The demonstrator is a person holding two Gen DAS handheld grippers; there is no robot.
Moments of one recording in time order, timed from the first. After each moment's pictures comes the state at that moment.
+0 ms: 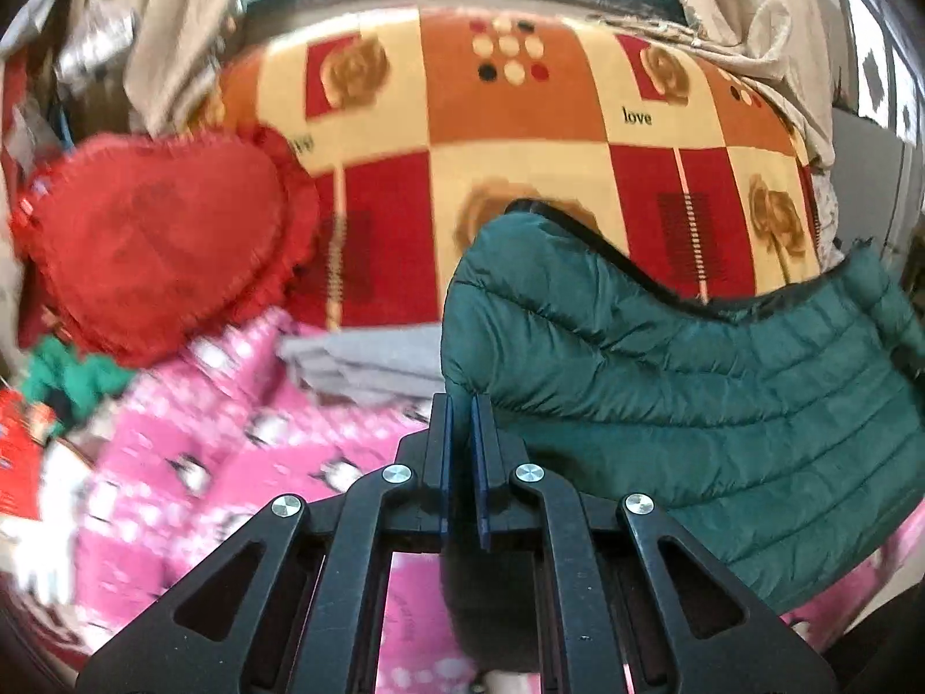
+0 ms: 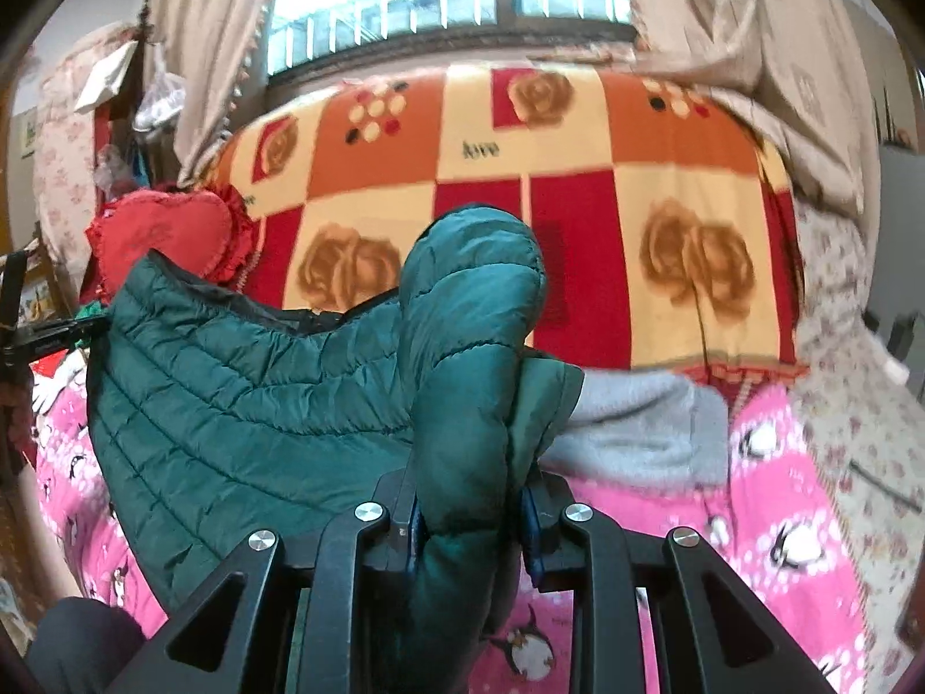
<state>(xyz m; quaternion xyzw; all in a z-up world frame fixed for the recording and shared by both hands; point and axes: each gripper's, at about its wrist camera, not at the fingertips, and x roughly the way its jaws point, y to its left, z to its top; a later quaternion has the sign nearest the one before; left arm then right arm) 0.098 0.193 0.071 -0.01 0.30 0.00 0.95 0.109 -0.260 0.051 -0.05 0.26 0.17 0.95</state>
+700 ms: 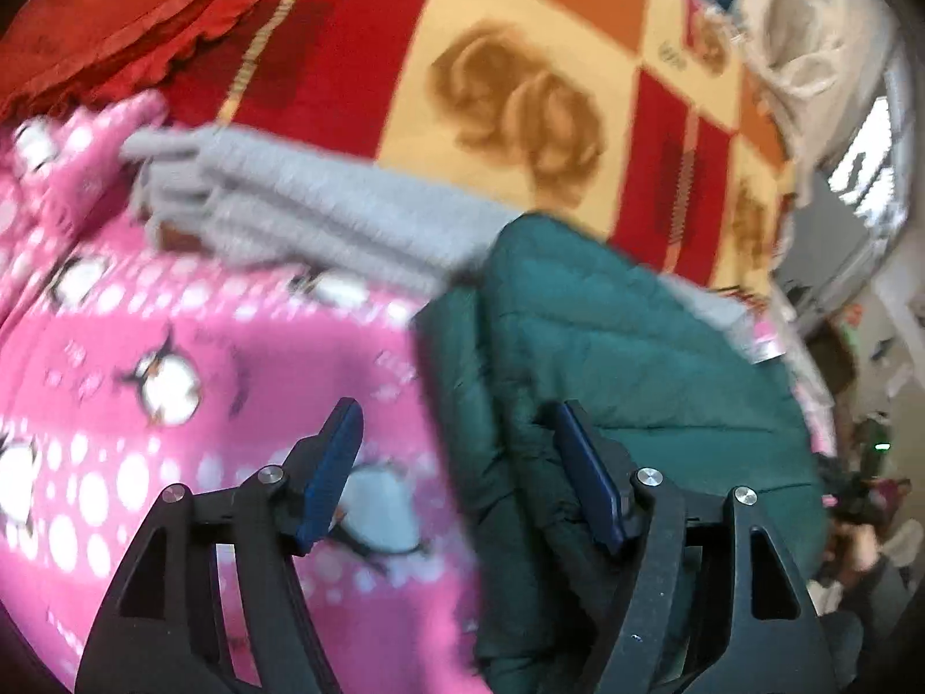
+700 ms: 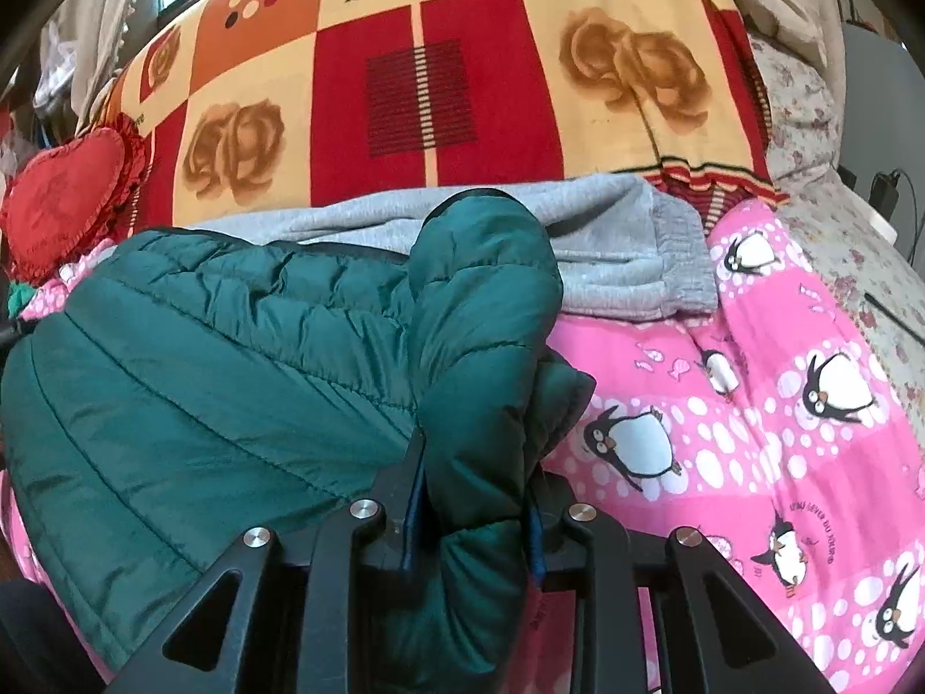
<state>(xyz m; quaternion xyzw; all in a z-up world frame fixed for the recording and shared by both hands) 0.180 0.230 -0.039 -0.19 0.39 -0.16 0.89 0.151 -0.302 -0.054 -0.02 0.38 0.10 0.92</state>
